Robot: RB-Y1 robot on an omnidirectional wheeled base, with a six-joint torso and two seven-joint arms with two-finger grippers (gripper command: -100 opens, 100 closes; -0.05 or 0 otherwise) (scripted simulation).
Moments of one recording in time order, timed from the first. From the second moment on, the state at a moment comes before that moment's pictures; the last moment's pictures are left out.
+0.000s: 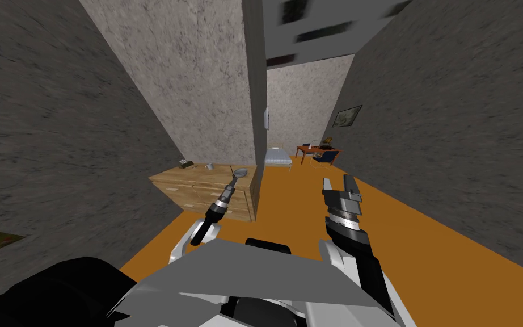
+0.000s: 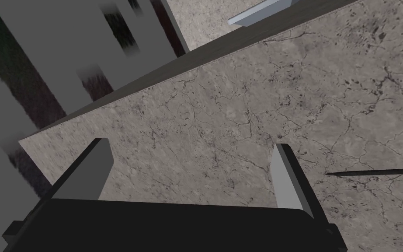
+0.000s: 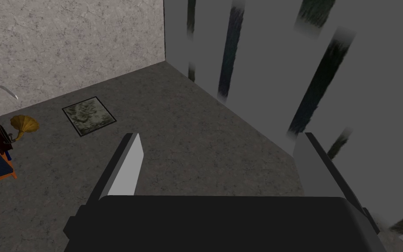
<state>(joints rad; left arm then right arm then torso) 0.46 0.31 -0.03 -2.10 -0.20 -0.38 0.00 0.53 0.04 -0.01 -2.33 0.01 -0.49 -0.04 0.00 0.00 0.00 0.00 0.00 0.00</state>
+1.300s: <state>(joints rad) 0.40 0.57 -0.04 -1.95 -0.29 -0.16 -0.01 0.53 0.04 -0.01 -2.33 0.01 -0.49 -0.04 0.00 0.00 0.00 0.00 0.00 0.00</state>
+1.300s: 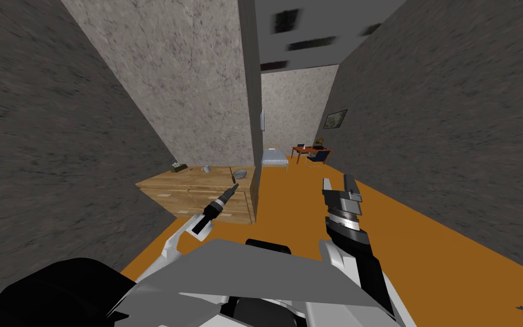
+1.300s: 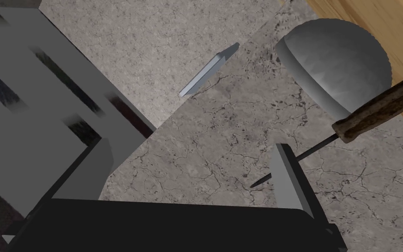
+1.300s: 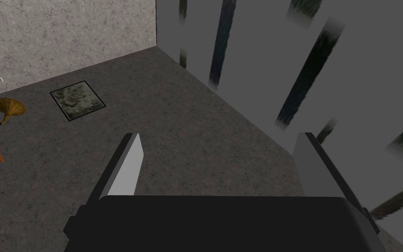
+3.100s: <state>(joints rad) 0.23 0.76 -0.08 -1.72 -0.33 -0.04 0.01 0.53 0.04 -0.01 -2.33 0.01 -0.49 -0.04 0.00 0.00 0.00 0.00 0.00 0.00</state>
